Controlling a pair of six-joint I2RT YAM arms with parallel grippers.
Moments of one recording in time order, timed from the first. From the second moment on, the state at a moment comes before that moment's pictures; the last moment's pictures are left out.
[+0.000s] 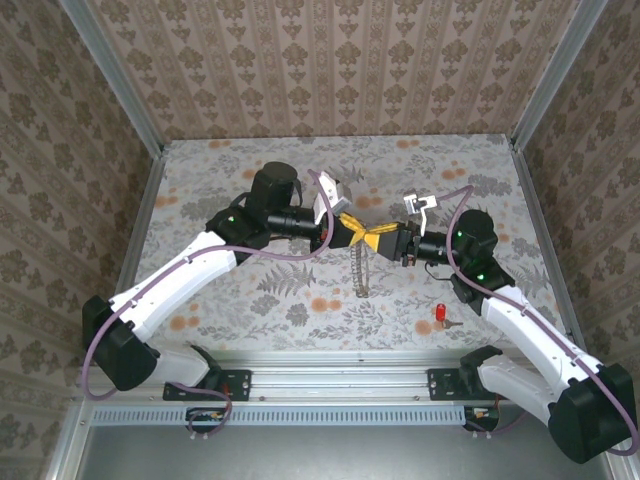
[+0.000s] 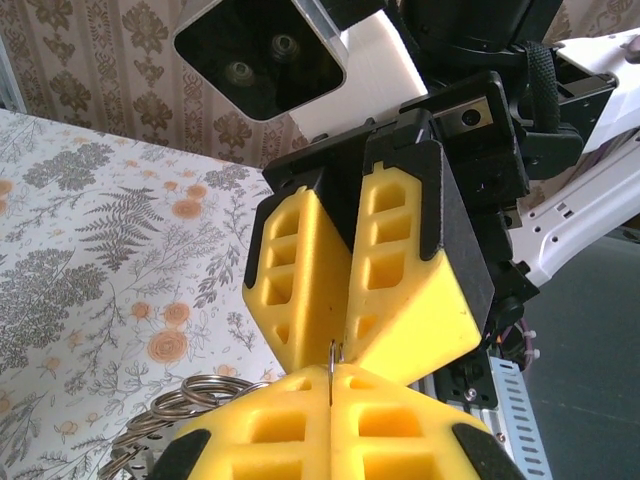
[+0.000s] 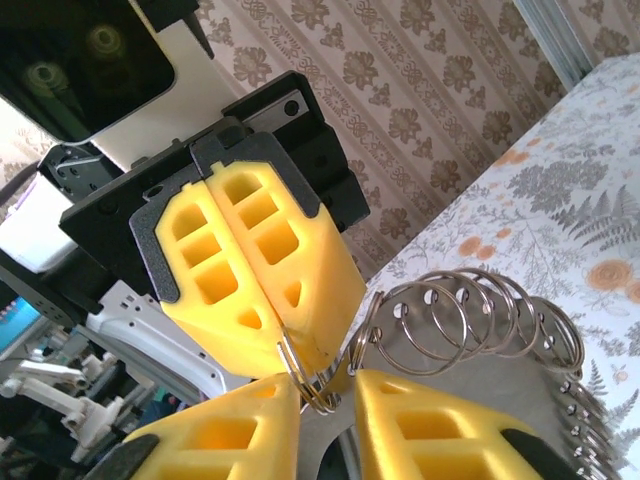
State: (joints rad) left arm -0.78 1.36 1.27 -0.34 0.81 0.09; right arm 0.34 0.96 0.64 0.36 -0.92 0.72
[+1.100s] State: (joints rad) left arm -0.81 1.23 1.07 0.07 0.60 -0.41; right arm 0.34 0.96 0.68 0.39 -0.89 0.71
